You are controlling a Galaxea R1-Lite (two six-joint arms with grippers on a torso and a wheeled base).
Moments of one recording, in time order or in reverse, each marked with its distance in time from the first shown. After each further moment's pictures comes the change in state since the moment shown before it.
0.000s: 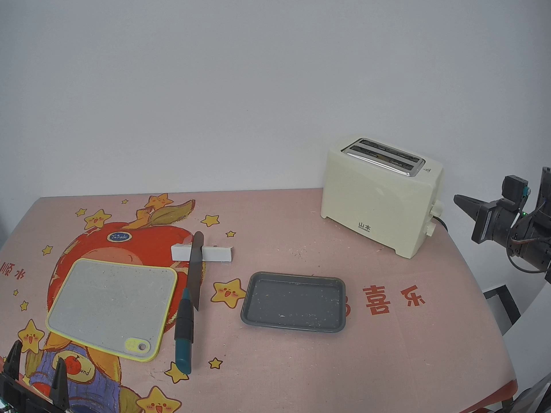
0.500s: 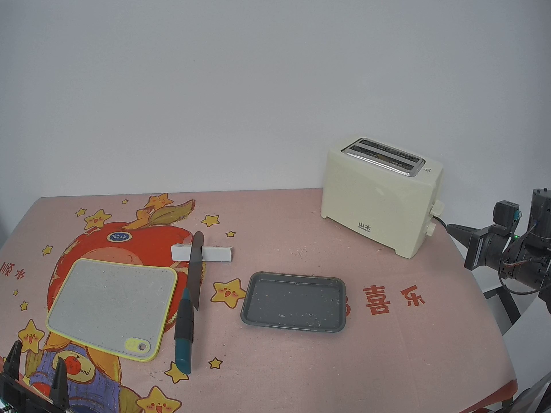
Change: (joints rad) left arm 0.000 0.000 0.000 0.000 0.001 0.000; right arm 0.015 0.036 0.087 -0.006 0.005 -0.001
